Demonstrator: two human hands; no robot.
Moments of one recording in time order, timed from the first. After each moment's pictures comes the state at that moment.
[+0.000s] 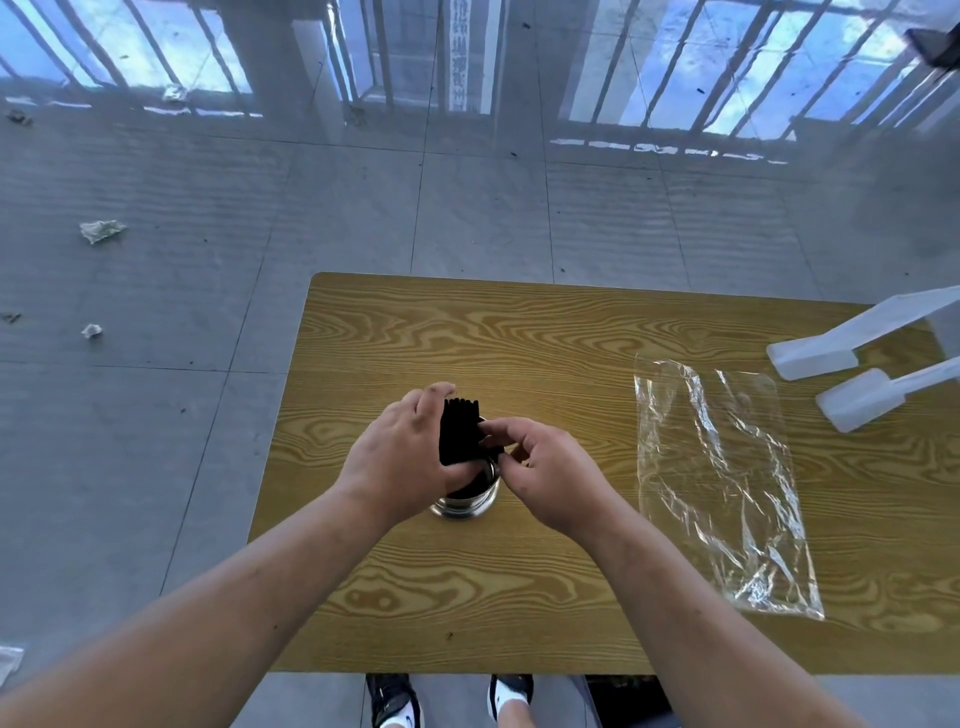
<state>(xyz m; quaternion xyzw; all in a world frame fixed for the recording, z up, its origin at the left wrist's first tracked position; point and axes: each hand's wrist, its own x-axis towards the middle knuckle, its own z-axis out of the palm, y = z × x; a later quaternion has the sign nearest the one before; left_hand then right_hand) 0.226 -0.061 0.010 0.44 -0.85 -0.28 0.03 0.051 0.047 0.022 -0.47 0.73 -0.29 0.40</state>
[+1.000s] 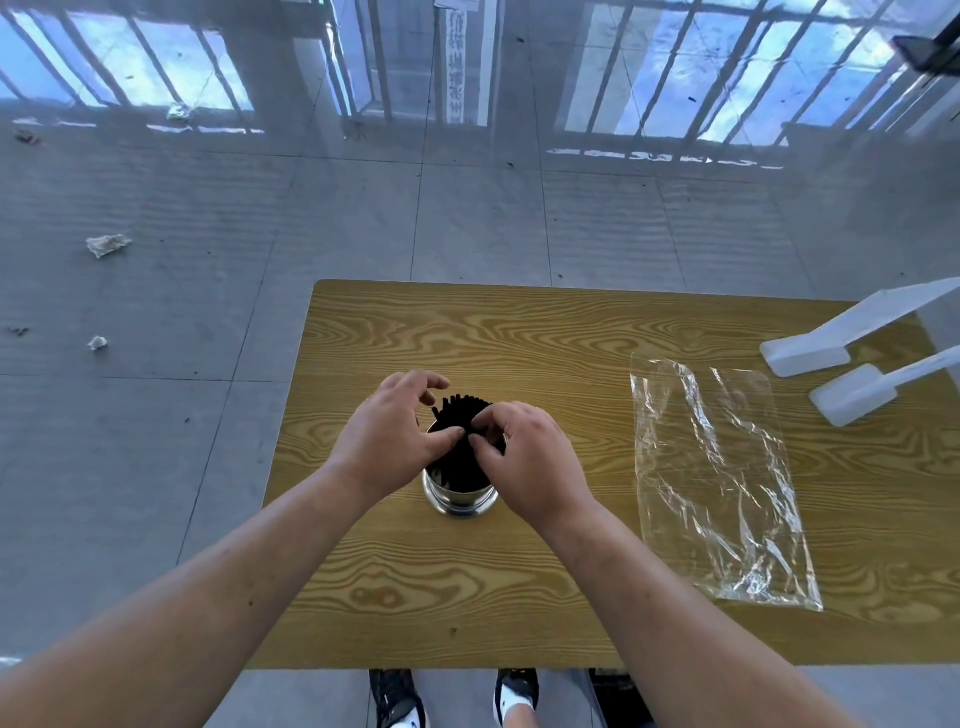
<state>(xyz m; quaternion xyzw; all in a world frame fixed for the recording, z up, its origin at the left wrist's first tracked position) 0.236 -0.078 0.030 0.46 -0.81 -0.36 0.10 0.075 0.036 0.025 -0.50 0.79 -0.27 0.24</state>
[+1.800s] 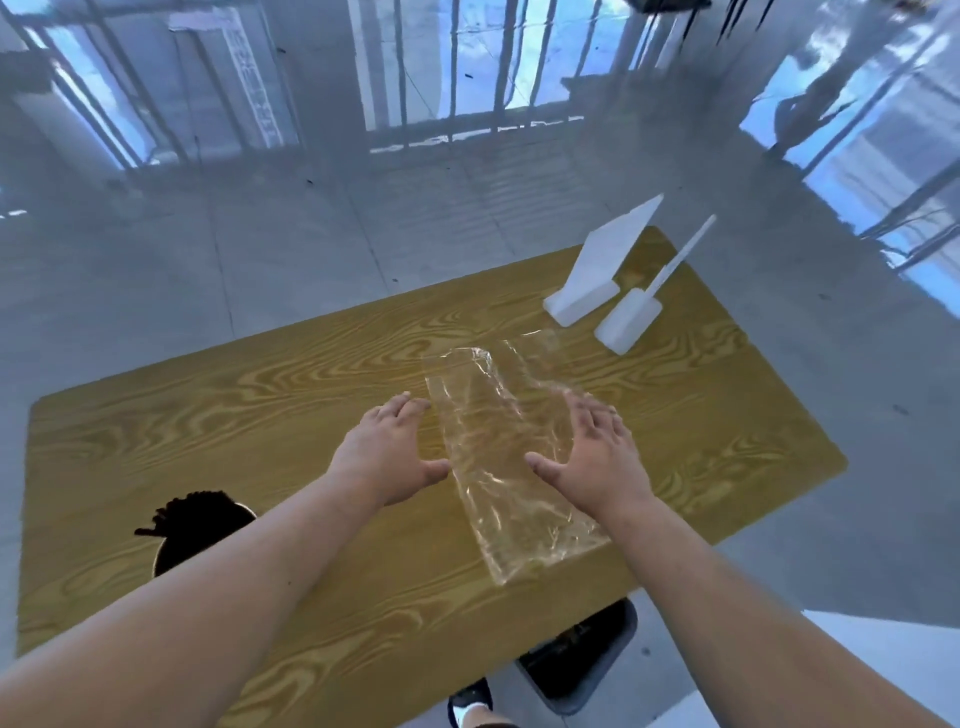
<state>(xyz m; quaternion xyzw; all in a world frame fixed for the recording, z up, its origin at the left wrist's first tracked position) -0.009 0.001 0.001 0.30 -0.91 -0.24 -0.18 -0.171 0.229 -0.011 -0.27 0.93 -0.11 0.22</state>
